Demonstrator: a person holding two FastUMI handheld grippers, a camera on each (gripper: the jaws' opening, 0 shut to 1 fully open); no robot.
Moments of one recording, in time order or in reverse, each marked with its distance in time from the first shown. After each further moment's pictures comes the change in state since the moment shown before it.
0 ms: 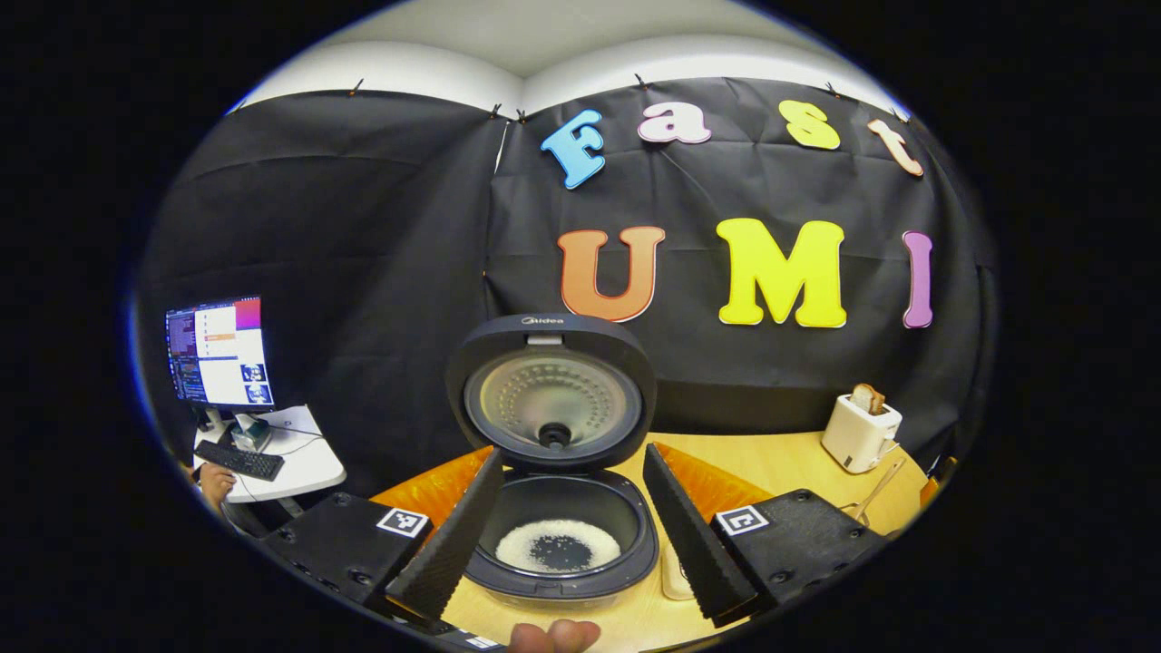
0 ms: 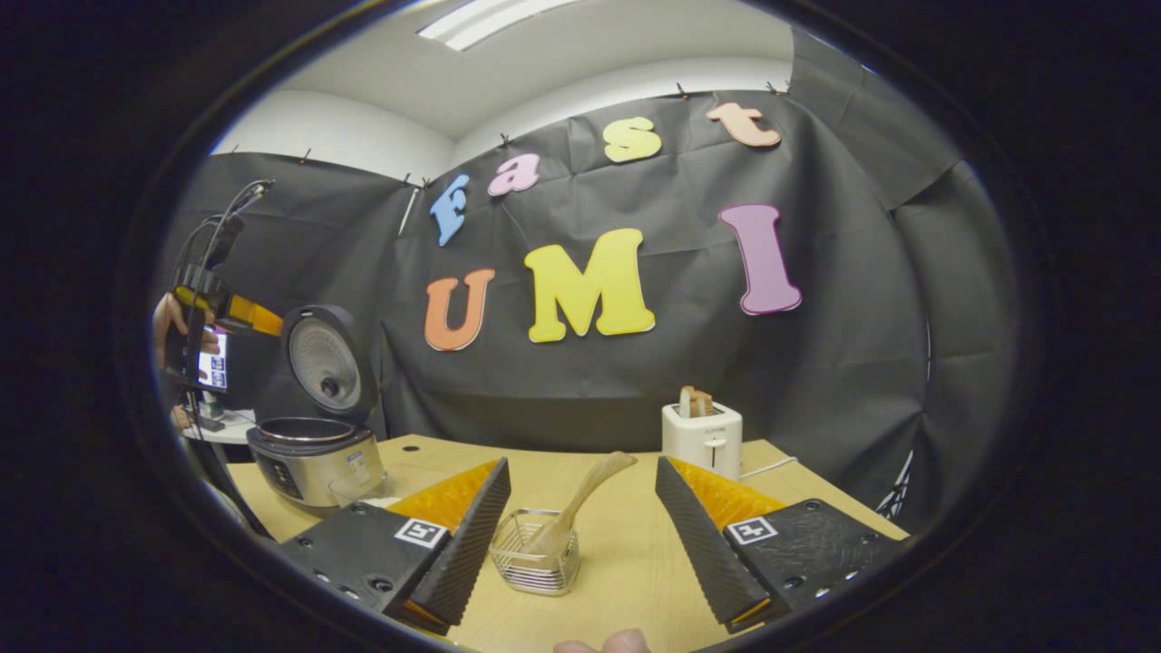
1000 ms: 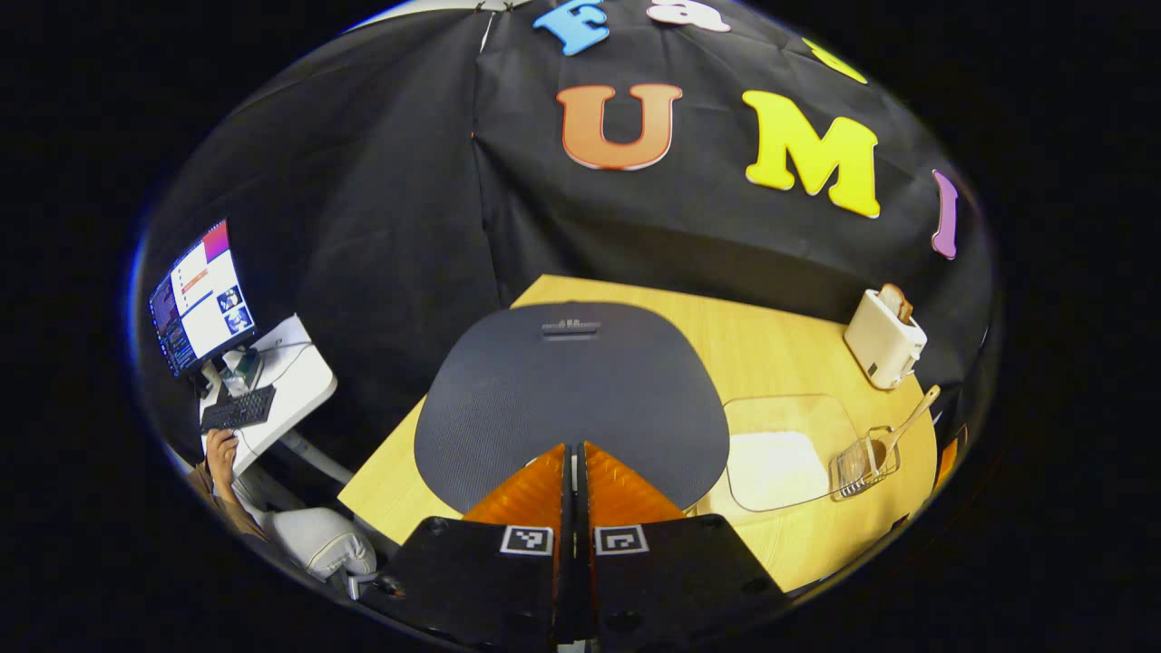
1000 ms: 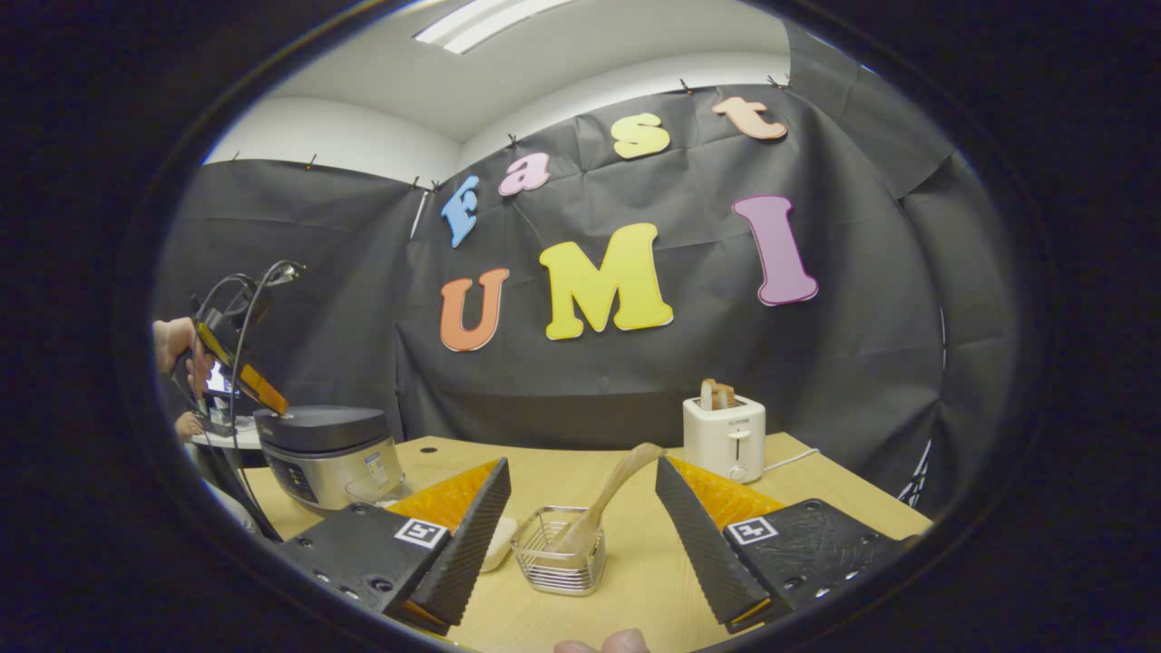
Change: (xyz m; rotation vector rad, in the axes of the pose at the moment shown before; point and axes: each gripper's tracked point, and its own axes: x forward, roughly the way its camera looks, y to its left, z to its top) left arm 0.026 0.030 -0.090 0.015 0.453 0.013; right arm 0.007 0.013 -0.012 0.025 0.001 0.039
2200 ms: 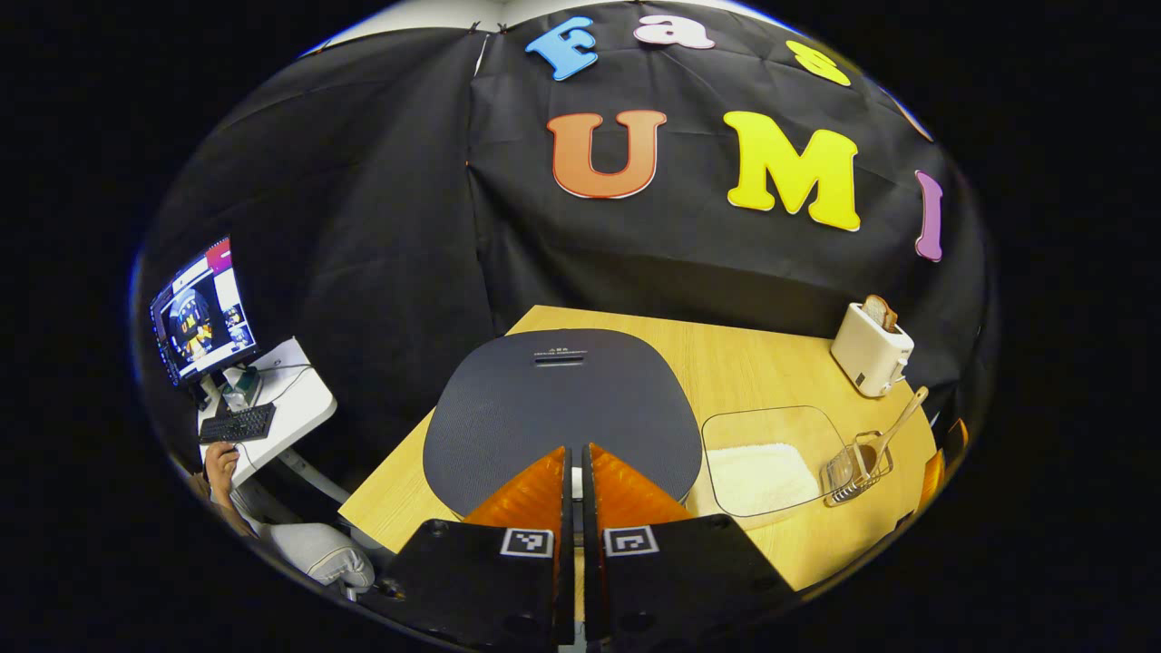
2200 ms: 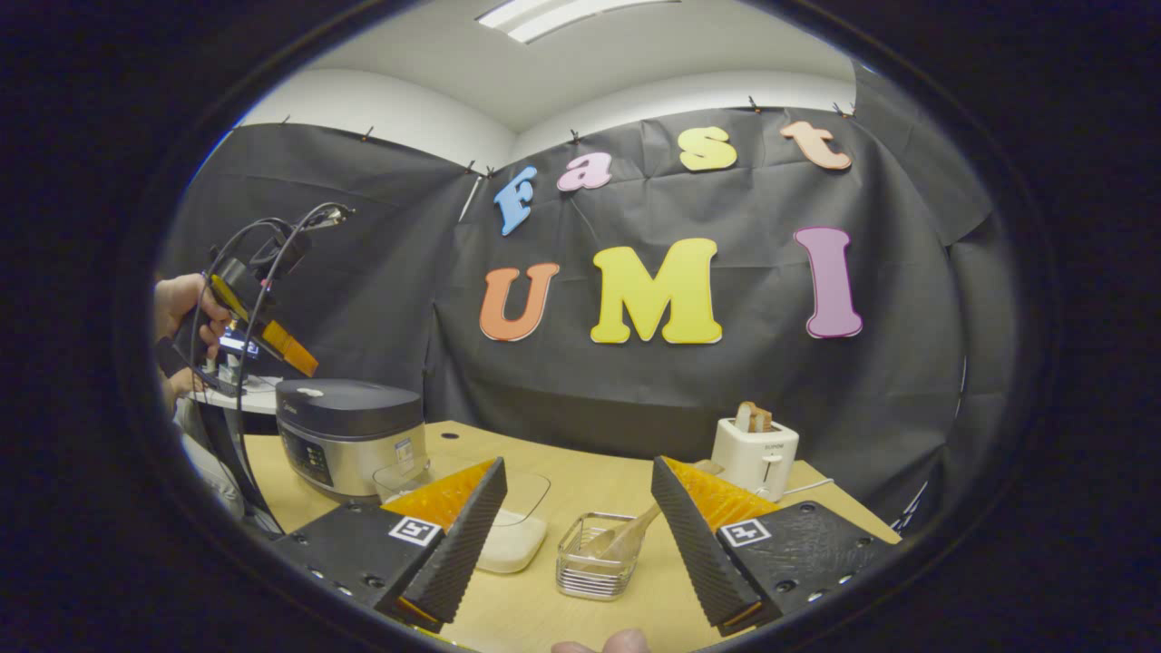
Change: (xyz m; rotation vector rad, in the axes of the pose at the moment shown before) left arm -0.006 -0.006 -0.002 -0.001 -0.038 -0.017; right arm 0.000 0.061 0.002 -0.127 -0.005 0.098
